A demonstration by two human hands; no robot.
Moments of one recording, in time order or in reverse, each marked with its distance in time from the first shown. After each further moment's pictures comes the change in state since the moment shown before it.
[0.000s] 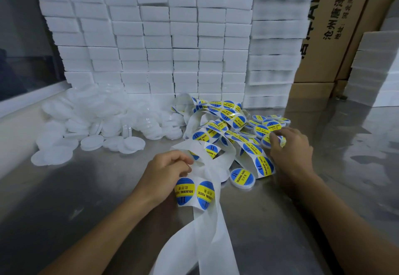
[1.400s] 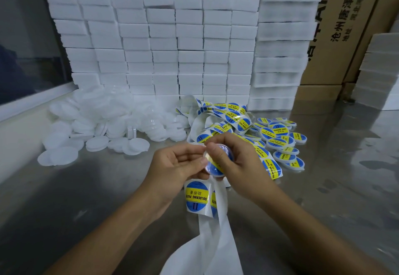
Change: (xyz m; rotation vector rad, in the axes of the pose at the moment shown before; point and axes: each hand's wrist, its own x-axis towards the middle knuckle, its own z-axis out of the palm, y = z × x) left_hand -0.014 0.024 0.008 -0.476 -0.075 0.087; right_hand -0.080 -0.117 -0.018 0.834 -0.532 -0.306
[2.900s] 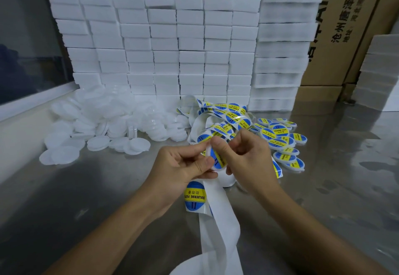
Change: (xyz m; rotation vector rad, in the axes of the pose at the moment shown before) left_hand -0.005 0.006 0.004 -0.010 -0.116 0.036; right_hand 0.002 -0.003 -0.002 -0.014 0.289 0.041
